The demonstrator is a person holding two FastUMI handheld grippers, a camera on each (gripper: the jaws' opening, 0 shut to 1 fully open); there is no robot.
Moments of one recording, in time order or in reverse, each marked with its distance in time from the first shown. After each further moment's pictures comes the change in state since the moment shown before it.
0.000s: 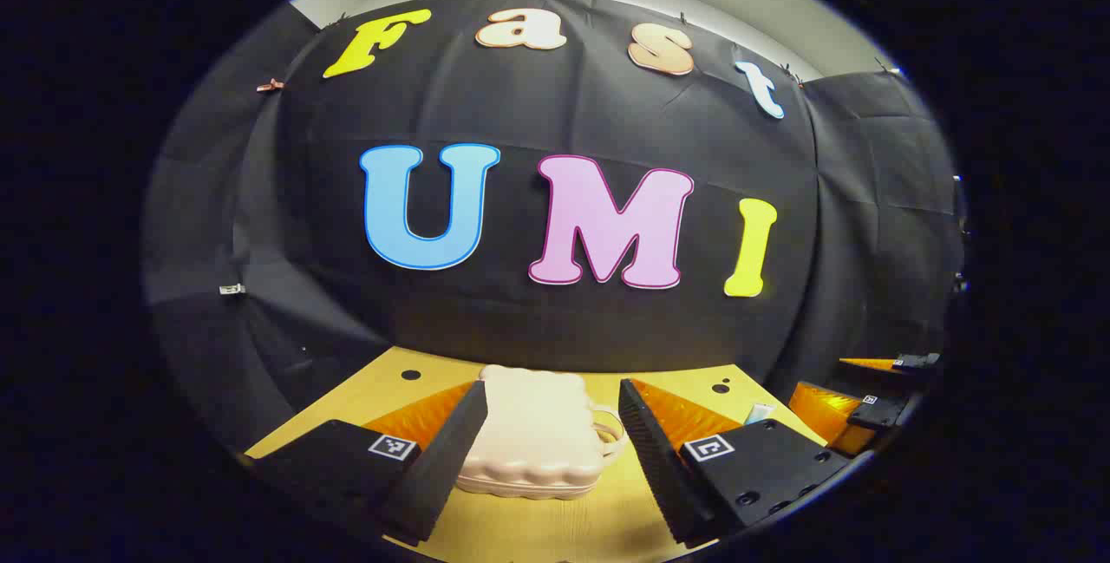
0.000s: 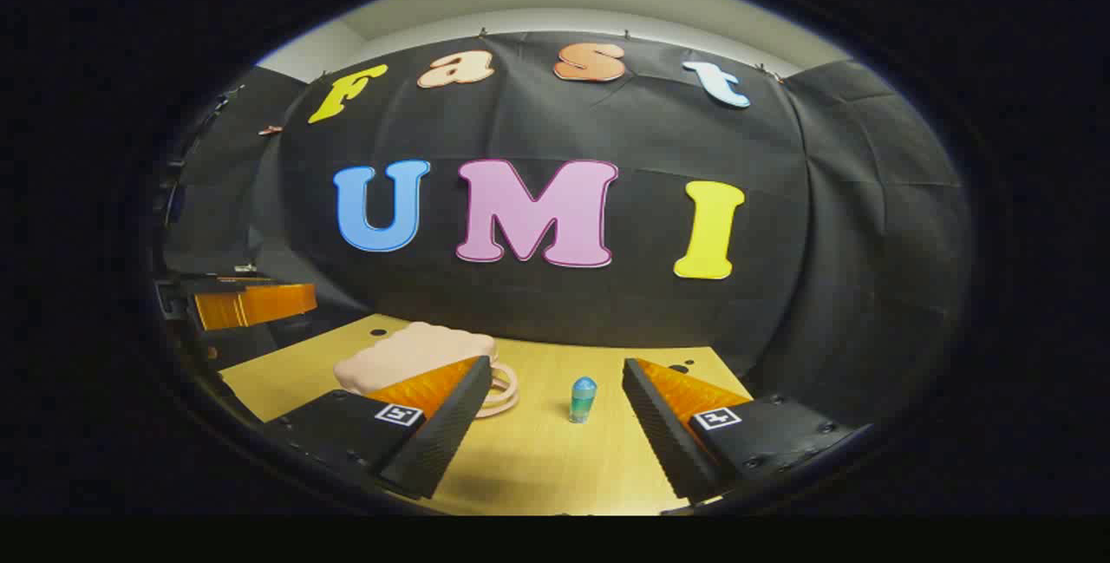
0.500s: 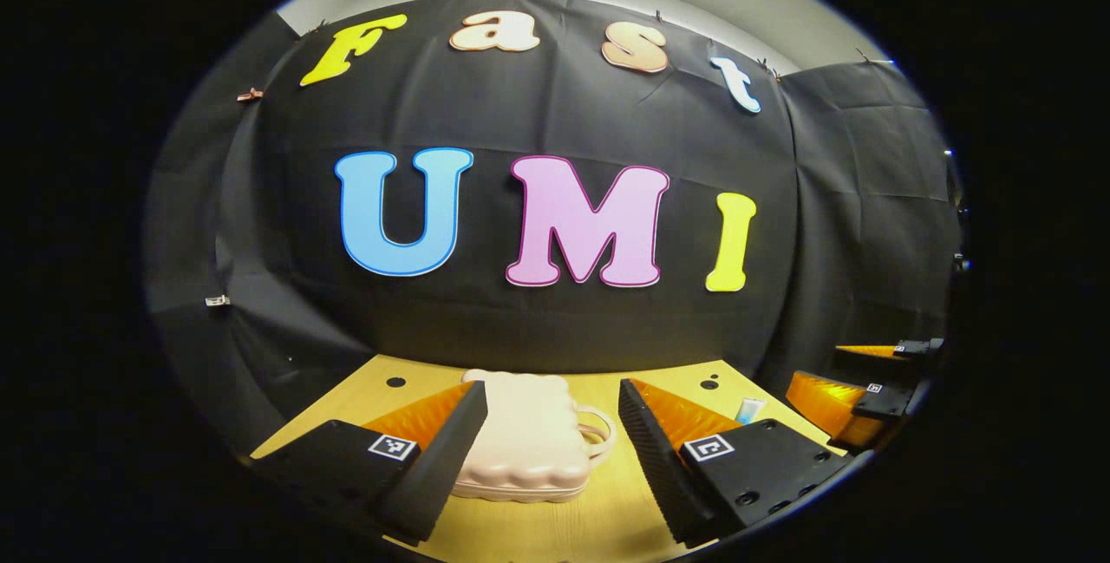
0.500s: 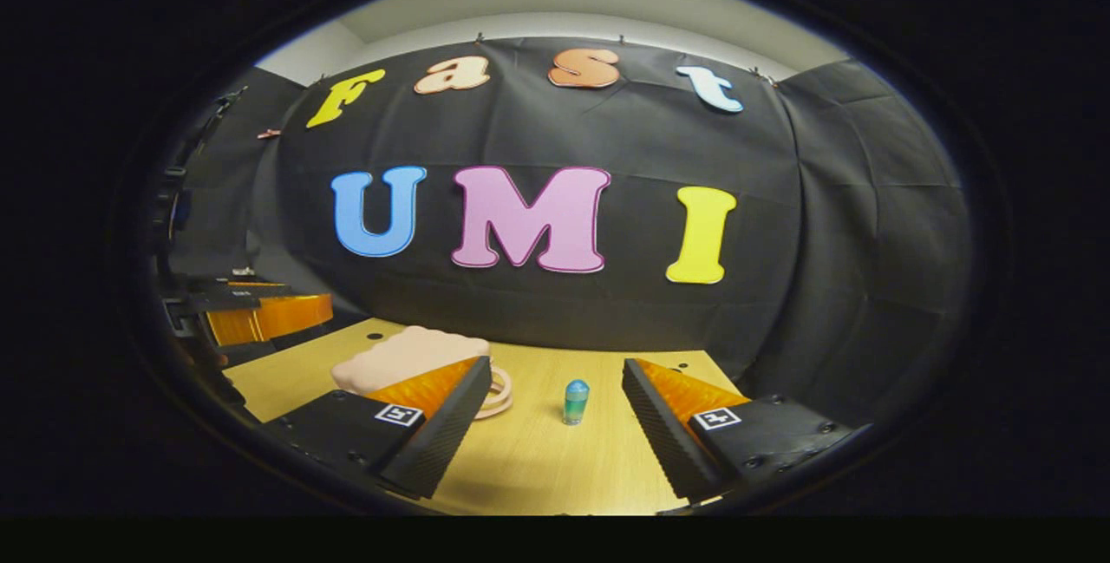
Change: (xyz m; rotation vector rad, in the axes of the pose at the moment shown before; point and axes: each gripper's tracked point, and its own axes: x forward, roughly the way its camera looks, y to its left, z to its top) left arm 0.006 -0.016 -0.002 0.030 -0.012 -0.040; right arm -0.003 -0.008 0.002 0.004 -0.013 -0.012
